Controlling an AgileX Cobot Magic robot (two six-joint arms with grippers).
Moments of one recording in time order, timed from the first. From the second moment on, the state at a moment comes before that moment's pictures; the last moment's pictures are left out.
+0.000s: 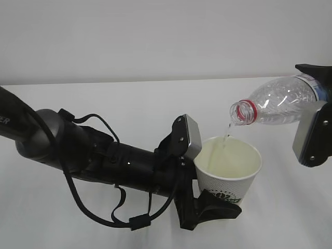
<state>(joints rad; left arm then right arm) -0.70 2.15 -1.03 1.17 -0.93 -0.68 0.13 1.30 -0.39 -0.23 -0.69 -1.35</state>
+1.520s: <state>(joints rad) -0.70 2.15 -1.03 1.16 -0.93 -0.68 0.13 1.30 -0.39 -0.22 -0.70 -1.38</state>
